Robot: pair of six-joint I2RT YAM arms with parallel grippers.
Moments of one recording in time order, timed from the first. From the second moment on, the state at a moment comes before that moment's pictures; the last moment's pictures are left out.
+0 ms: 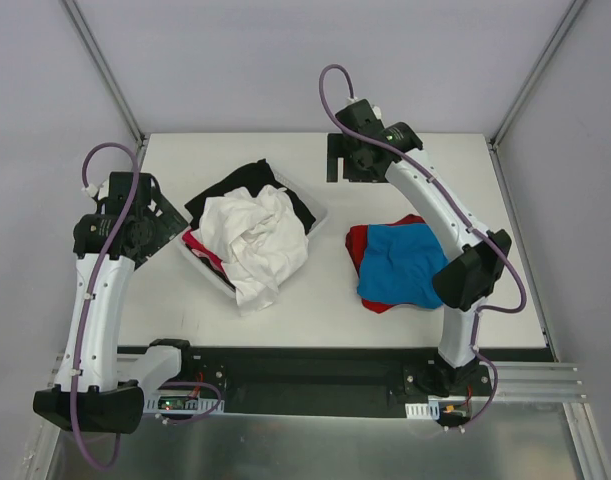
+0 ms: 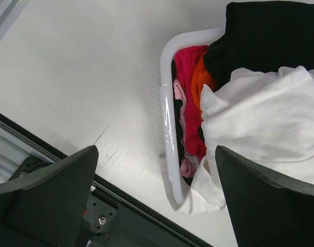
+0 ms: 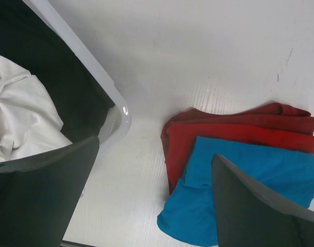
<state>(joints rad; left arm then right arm) -0.02 1.04 1.31 -1.25 -0.26 -0.72 0.60 1.93 2.12 -1.14 0.32 0.46</state>
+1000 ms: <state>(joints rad) -0.02 0.99 1.28 -1.22 -0.27 -0.69 0.65 1.96 2.19 -1.18 0.33 0.45</state>
